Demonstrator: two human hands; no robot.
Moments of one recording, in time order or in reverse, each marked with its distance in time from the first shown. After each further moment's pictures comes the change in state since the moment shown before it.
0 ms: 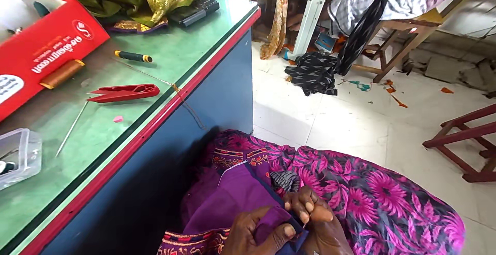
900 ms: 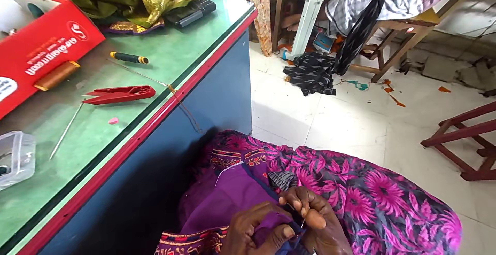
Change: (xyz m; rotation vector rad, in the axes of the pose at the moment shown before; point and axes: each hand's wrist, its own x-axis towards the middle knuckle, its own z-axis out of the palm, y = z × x) left_hand 0.008 -0.011 -0.001 0.102 -0.046 0.240; right_hand 0.004 -0.002 -0.009 -0.096 -0.077 -0.047
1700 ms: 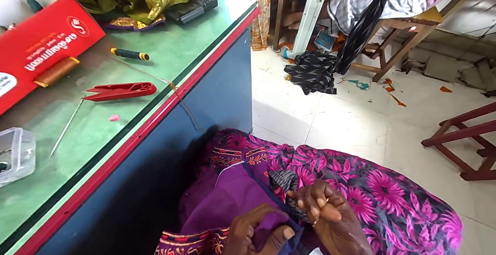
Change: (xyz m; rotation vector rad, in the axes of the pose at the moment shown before) left_hand -0.009 0.003 0.002 -0.002 0.038 -0.077; right_hand 0.000 -0.021 -0.012 -0.100 0.031 0.041
